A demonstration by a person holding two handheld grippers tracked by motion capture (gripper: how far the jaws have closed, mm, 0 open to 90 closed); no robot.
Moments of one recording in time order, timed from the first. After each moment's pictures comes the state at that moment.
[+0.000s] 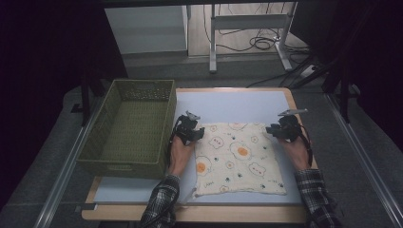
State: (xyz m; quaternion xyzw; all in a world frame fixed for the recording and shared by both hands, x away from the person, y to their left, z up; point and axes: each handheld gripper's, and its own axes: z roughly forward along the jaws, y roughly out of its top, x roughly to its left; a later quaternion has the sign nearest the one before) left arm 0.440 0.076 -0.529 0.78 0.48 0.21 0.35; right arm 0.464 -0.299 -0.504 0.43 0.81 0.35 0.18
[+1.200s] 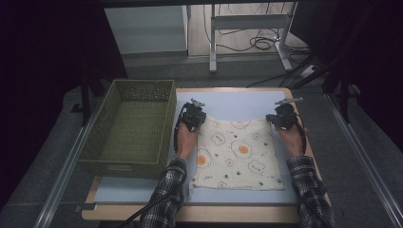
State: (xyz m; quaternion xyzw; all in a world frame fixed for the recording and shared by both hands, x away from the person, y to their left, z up) left arm 0.484 0.062 -0.517 0.78 0.47 0.22 0.36; right arm 0.502 -0.291 -0.495 0.45 0.80 0.34 0.20
